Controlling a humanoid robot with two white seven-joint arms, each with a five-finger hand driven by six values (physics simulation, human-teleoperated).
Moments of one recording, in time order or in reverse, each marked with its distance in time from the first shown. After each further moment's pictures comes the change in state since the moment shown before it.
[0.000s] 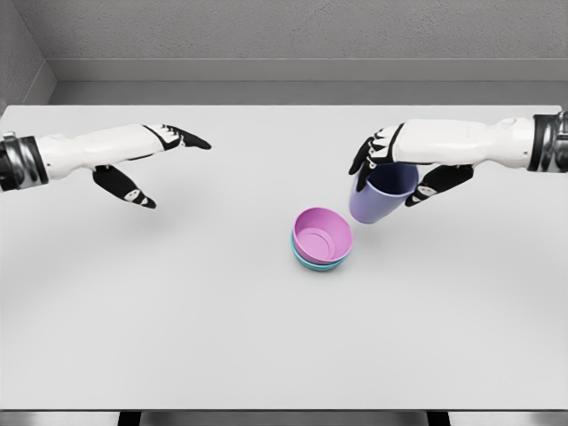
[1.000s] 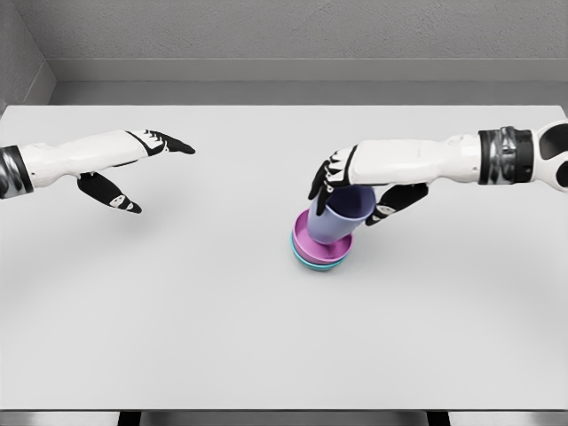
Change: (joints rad) left arm 0.092 0.040 0.101 0.001 -0.050 0.000 -0.011; right arm 0.021 0.115 0.013 -0.004 0.011 0.000 0.018
